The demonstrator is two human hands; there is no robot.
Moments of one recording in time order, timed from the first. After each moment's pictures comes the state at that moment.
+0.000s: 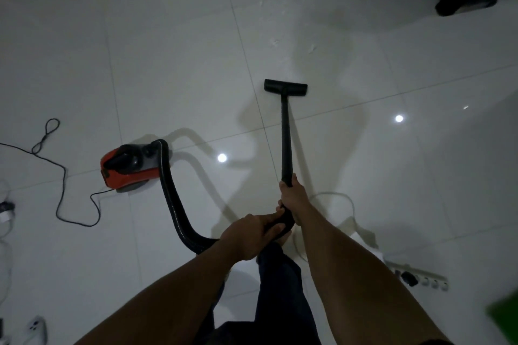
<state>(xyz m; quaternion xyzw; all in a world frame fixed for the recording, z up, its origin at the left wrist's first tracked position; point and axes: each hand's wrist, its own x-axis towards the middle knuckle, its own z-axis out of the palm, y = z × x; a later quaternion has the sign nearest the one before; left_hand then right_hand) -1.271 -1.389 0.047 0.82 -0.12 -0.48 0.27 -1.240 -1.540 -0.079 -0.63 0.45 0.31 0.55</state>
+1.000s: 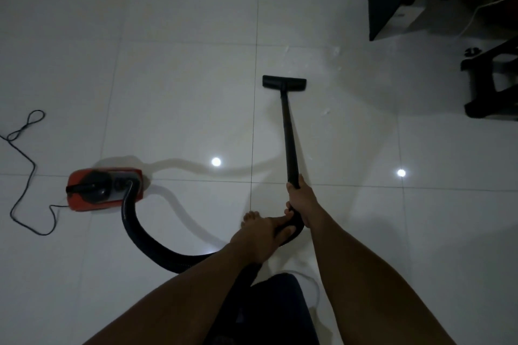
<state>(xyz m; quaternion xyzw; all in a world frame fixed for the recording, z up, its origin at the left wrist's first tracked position) -0.985 -1.528 0.008 0.81 0.00 -0.47 0.34 -0.911 -1.667 -0.085 -0.69 0.37 0.37 0.50</state>
